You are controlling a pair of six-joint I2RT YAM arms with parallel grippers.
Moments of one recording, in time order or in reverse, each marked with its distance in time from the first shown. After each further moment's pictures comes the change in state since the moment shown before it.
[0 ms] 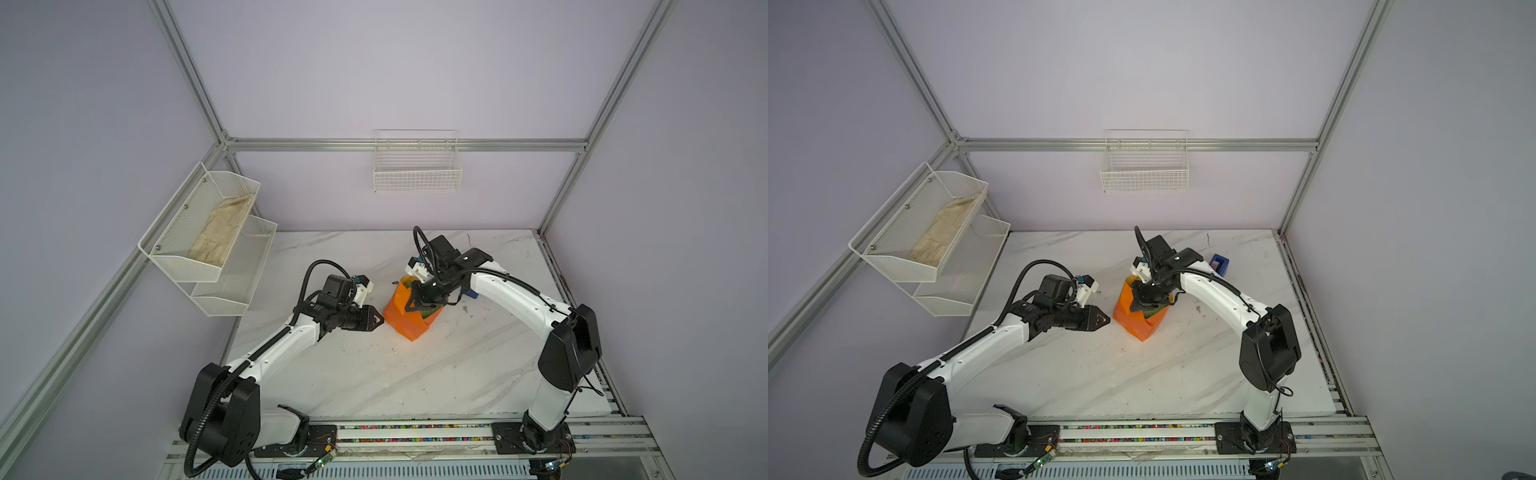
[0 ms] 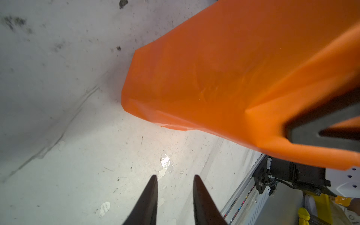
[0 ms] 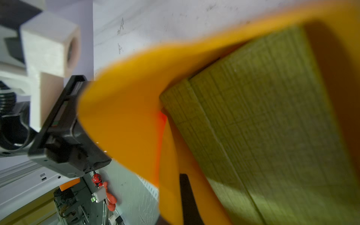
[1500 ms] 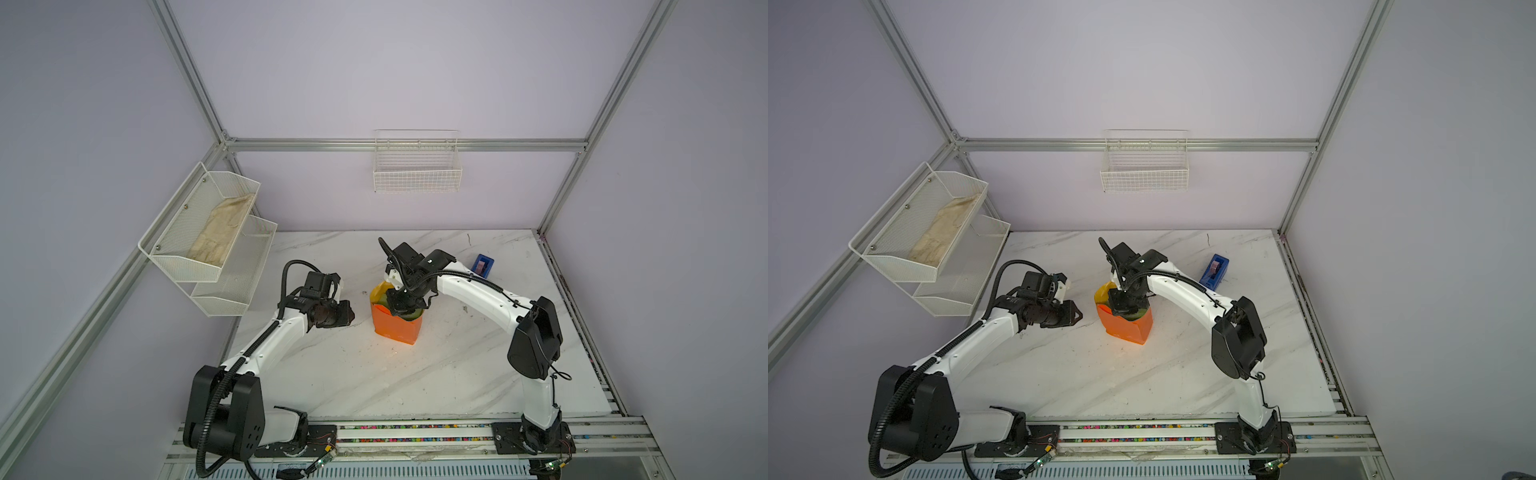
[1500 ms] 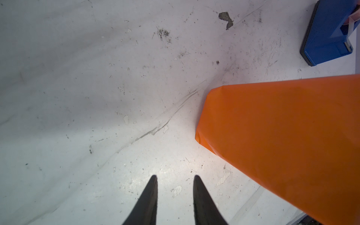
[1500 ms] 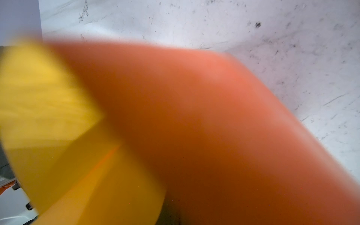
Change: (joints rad) left arm 0.179 0.019 0.054 -0.167 -0.216 0.084; right arm 0.113 0.196 0.232 -0.115 0.241 0.035
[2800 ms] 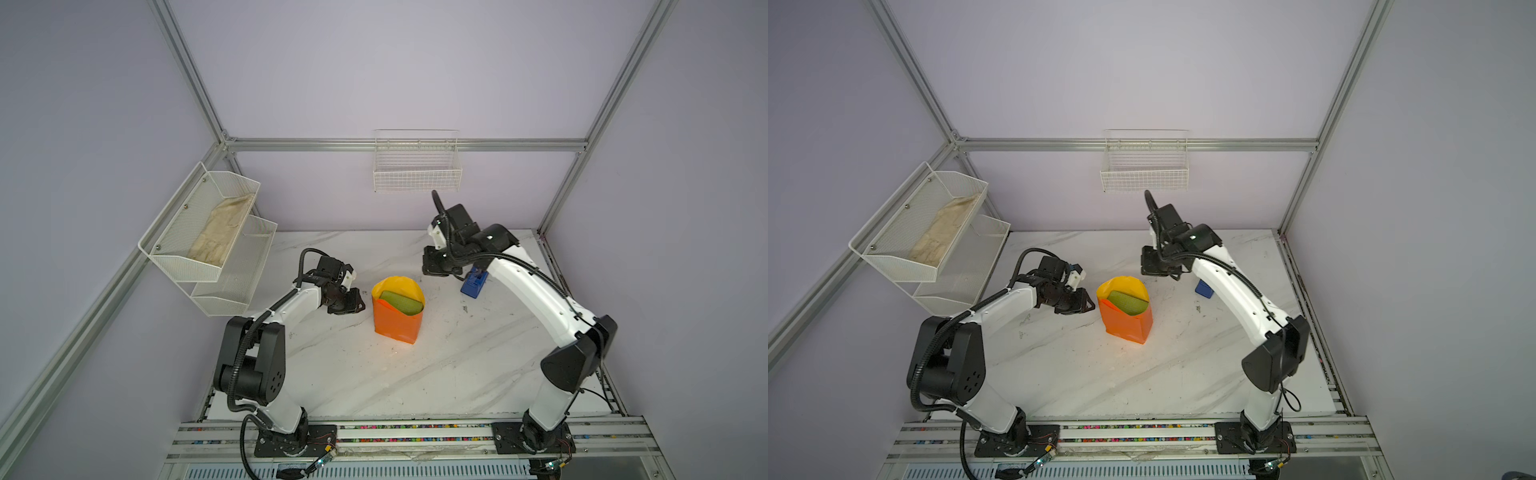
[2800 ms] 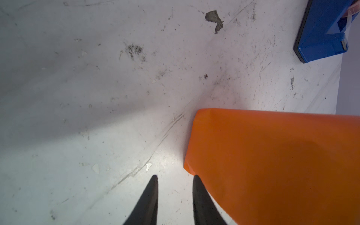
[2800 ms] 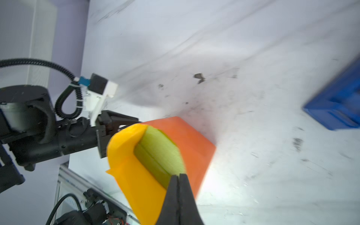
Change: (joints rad) left arm 0.008 0.332 0.234 0.000 0.134 0.070; right arm -0.245 -0.306 -0.021 0.005 0.178 0.085
